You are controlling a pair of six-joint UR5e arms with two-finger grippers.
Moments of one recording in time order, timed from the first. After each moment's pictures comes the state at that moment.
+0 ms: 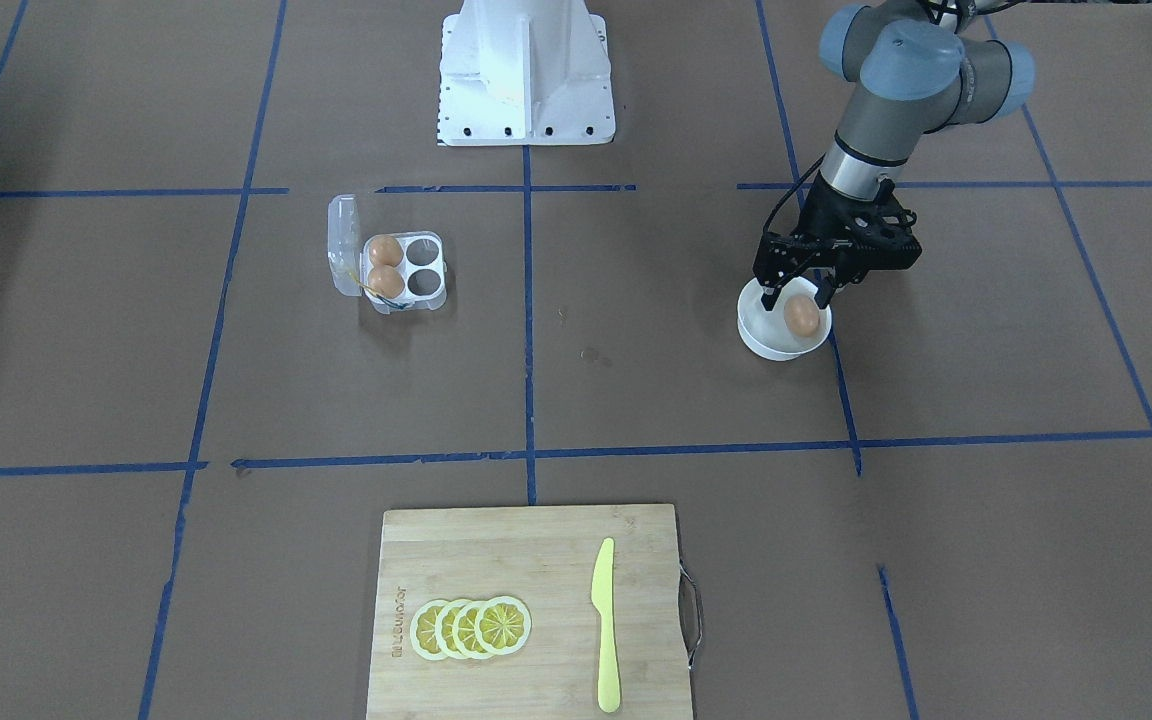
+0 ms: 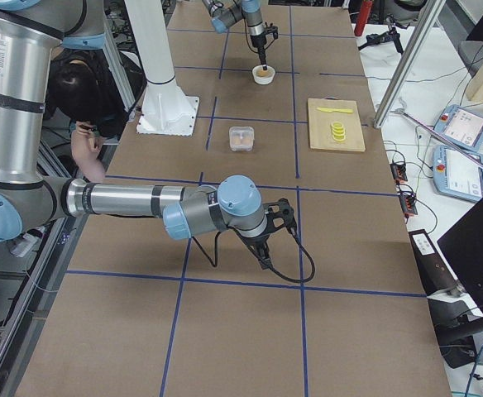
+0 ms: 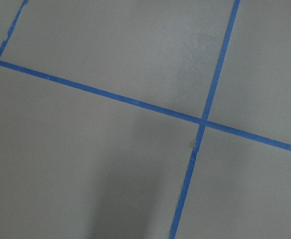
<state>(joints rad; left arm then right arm) -0.60 -1.71 -1.90 -2.01 -1.76 -1.27 1.58 -1.79 1.80 -1.25 2.43 -0.06</state>
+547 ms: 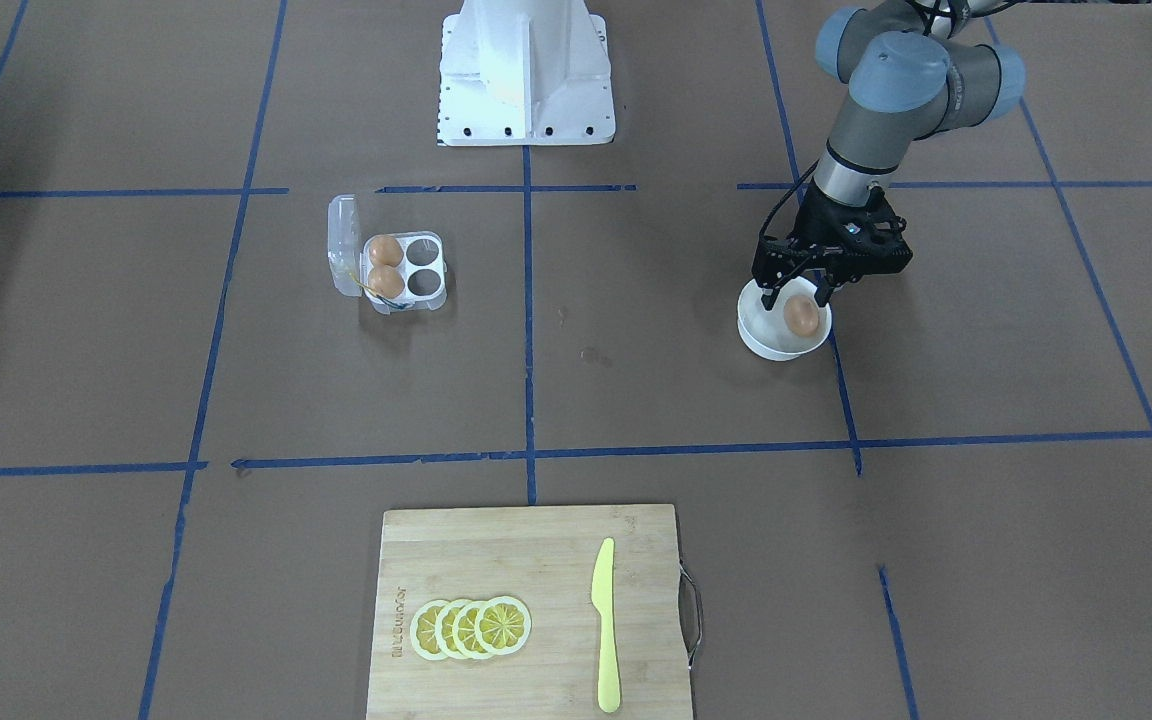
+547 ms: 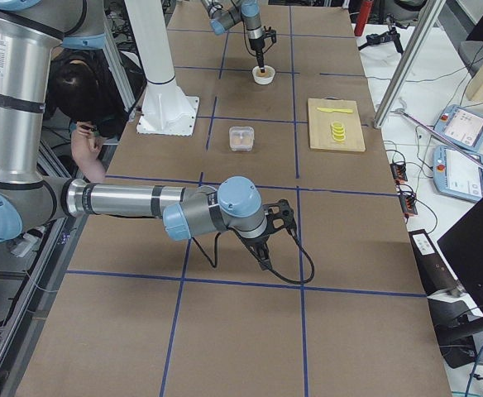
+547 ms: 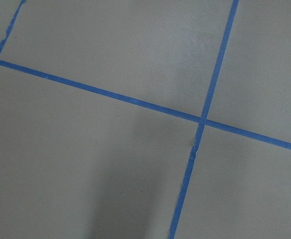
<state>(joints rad) -0.59 -1.71 -1.88 -1.99 -1.76 -1.27 1.58 -1.79 1.79 -1.25 2.43 -0.06</state>
